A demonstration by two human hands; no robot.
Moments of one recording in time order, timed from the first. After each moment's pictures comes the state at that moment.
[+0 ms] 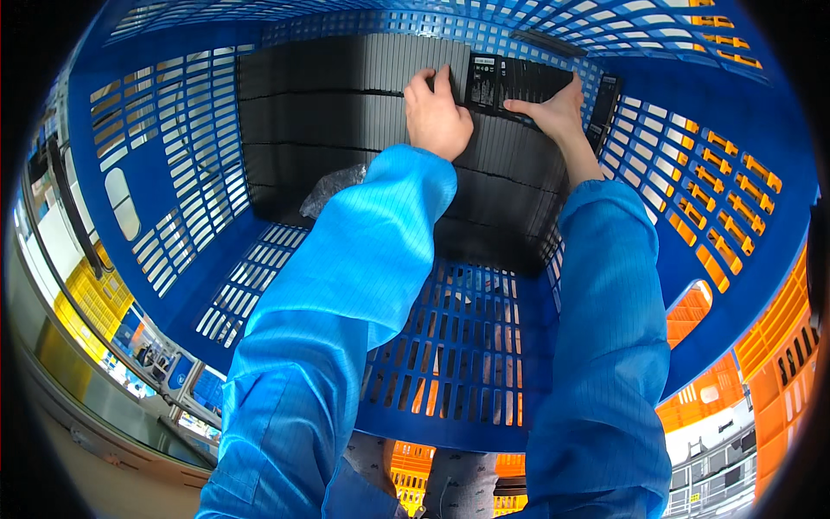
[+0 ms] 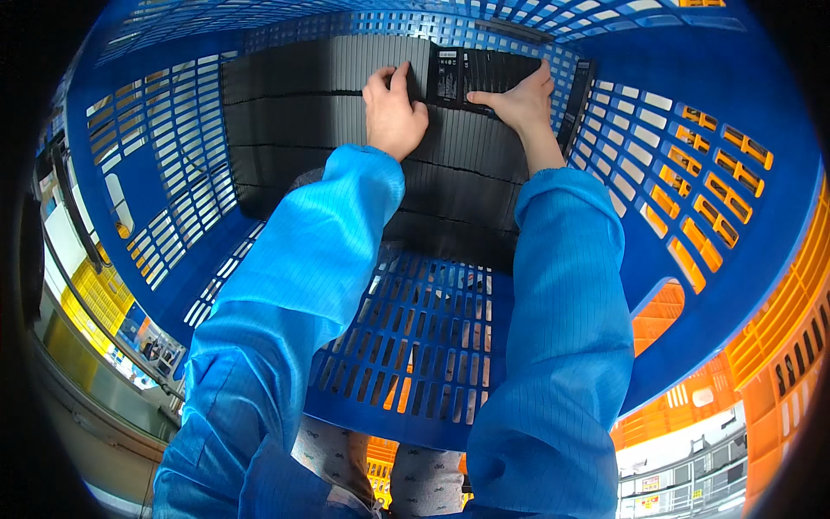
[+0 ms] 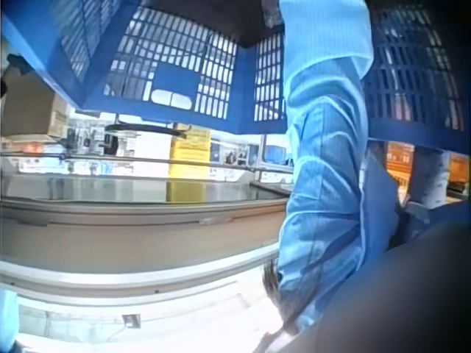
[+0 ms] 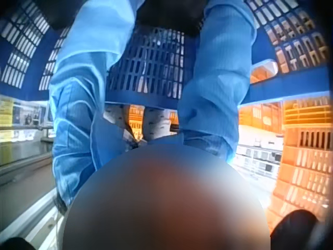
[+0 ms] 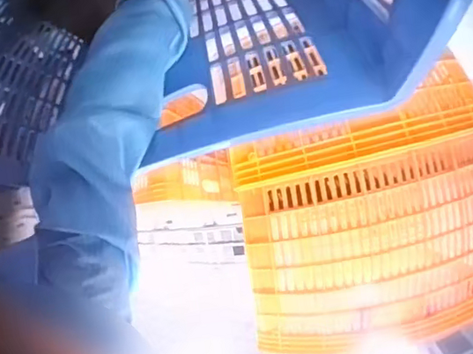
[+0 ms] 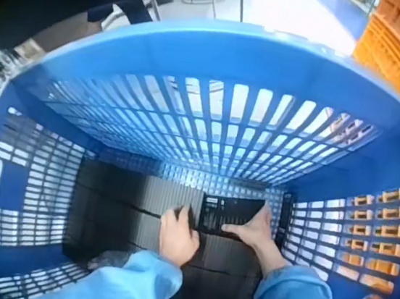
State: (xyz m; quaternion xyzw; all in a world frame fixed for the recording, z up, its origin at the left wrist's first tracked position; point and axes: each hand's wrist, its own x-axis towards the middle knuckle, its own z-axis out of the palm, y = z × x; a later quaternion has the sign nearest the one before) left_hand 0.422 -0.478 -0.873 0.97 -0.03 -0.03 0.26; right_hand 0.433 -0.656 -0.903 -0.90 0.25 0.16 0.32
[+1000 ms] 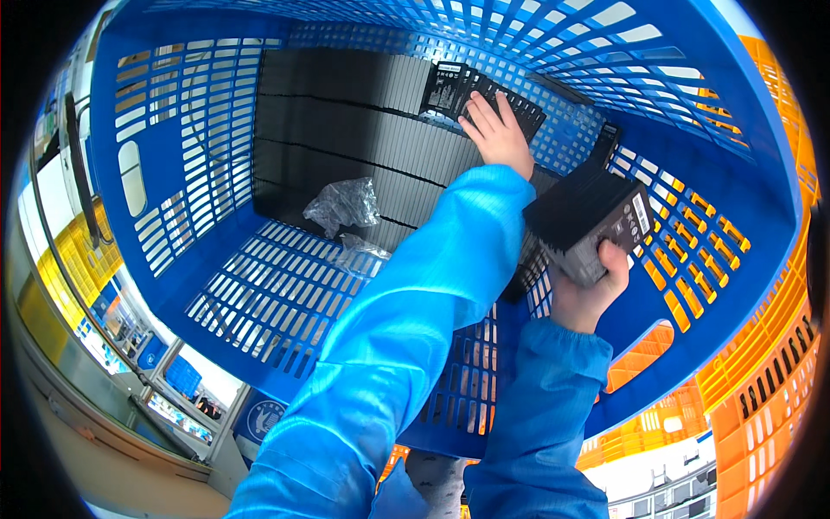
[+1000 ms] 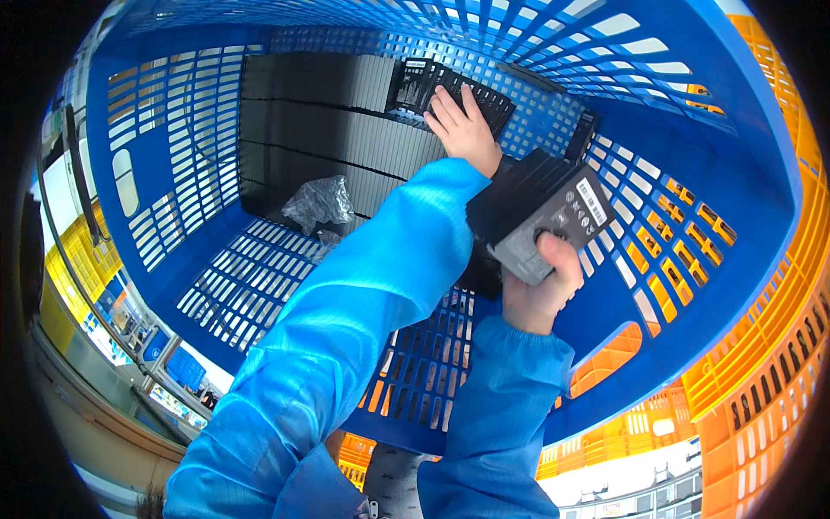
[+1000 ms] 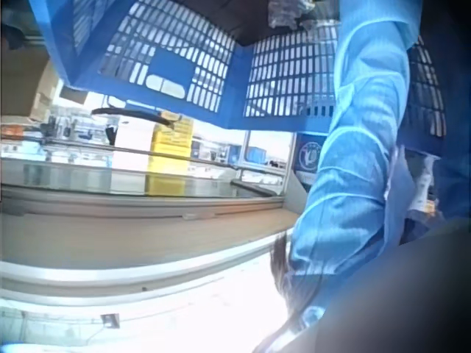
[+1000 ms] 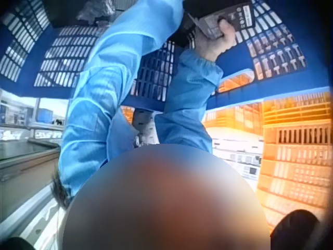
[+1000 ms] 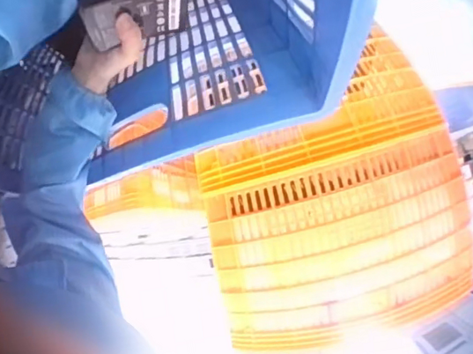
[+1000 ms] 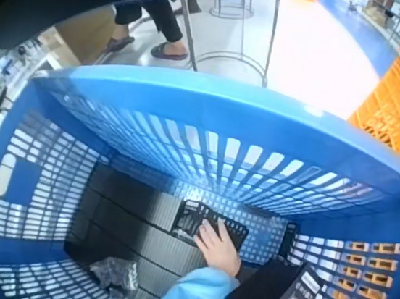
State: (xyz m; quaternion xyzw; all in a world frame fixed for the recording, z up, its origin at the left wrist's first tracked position) left_hand 0.433 -0.561 -0.921 0.99 0.13 0.03 0.00; right_hand 0.357 -0.634 -0.720 -0.35 0.44 0.00 0.82
